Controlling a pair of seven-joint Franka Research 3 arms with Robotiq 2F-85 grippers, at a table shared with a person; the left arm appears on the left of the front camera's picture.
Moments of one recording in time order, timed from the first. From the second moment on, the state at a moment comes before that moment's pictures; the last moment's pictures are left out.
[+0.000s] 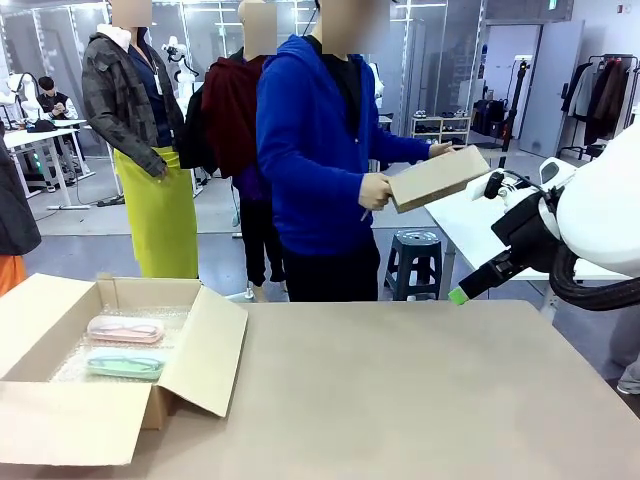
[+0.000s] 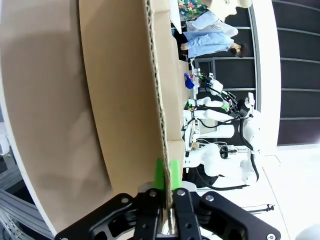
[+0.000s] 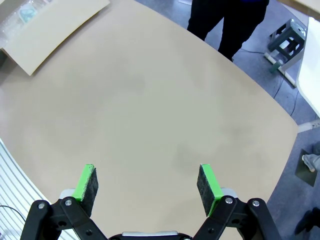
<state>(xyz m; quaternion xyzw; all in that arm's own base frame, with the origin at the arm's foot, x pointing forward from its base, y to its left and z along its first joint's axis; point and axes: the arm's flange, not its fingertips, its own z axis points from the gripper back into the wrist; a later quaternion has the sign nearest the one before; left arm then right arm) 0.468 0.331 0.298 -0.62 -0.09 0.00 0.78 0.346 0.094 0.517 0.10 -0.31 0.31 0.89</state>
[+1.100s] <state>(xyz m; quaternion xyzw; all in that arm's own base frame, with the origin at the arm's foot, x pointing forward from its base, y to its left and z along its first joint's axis) 0.426 0.106 0.569 -0.24 -0.22 -0.40 0.86 0.346 0.093 0.517 0.10 -0.31 0.31 0.89</state>
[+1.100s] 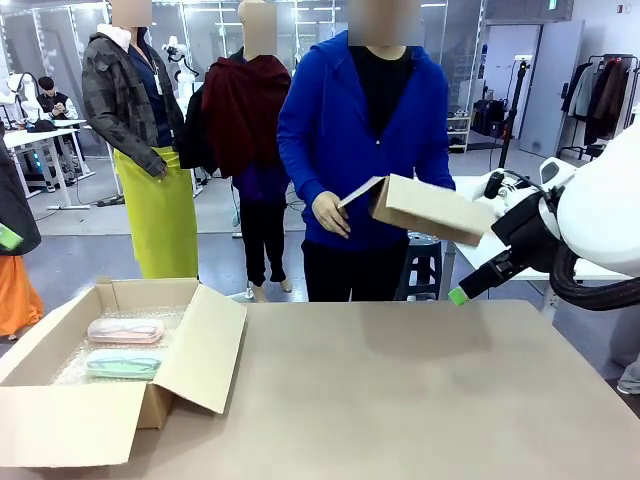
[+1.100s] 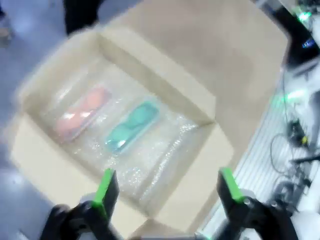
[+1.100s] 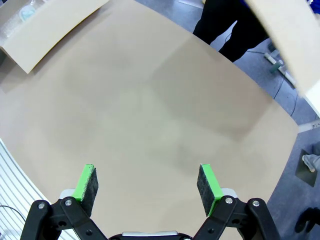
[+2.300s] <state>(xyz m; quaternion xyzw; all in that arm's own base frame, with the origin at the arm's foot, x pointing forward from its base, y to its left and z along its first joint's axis) 0.386 -0.045 0.515 -0.13 -0.24 -0.52 0.81 0.346 0.093 0.517 0.10 -0.31 0.31 0.89</state>
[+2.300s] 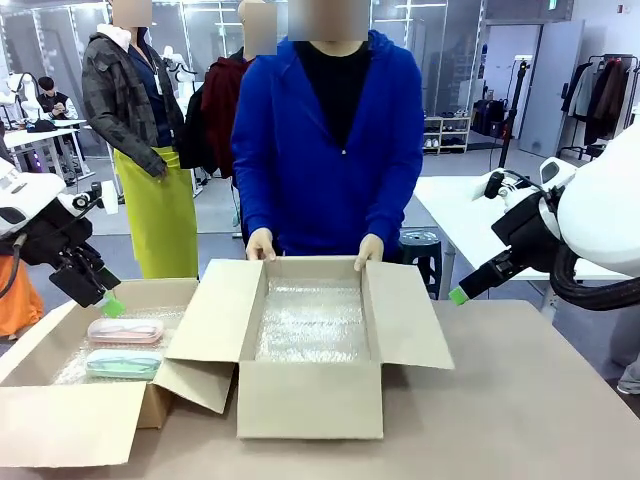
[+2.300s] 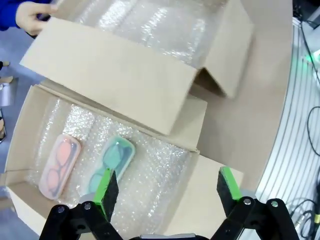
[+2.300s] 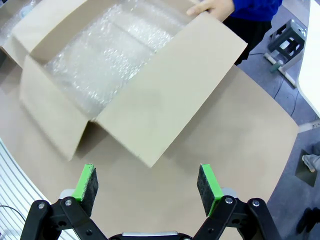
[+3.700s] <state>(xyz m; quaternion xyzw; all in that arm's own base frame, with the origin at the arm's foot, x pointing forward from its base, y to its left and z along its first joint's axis) 0.386 -0.044 0.515 -0.13 -0.24 -0.52 0.81 0.346 0.093 0.517 0.10 -0.31 0.31 0.89</state>
